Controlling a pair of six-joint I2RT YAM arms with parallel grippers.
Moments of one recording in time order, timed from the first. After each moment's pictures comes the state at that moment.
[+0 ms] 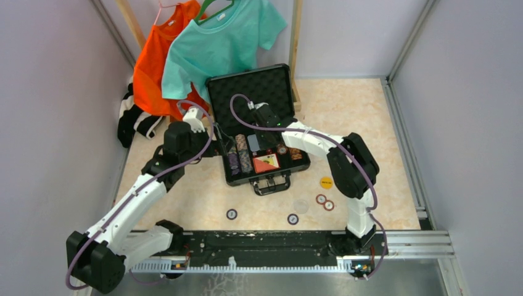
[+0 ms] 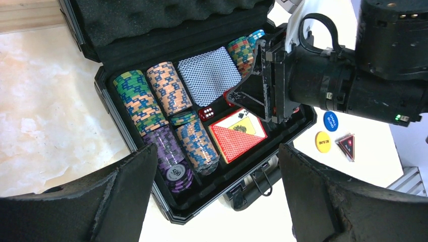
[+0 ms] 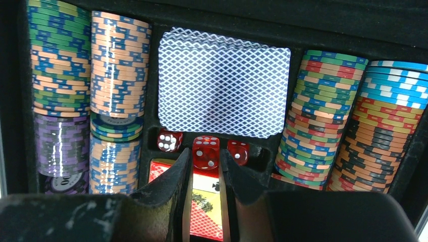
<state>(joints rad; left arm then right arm) -0.43 1.00 0.77 -0.17 0.11 -0.48 0.75 1.93 1.46 -0.46 0.13 0.31</state>
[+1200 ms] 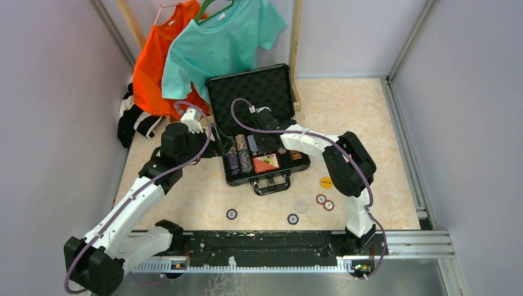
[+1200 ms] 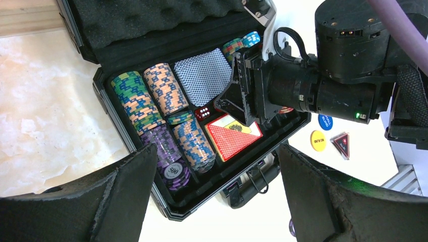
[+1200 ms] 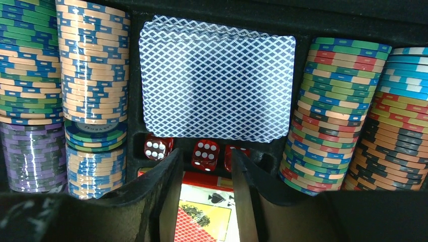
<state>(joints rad) -0.43 0.96 0.77 -0.19 0.12 -0.48 0.75 1.97 1.42 -0.41 0.13 0.33</state>
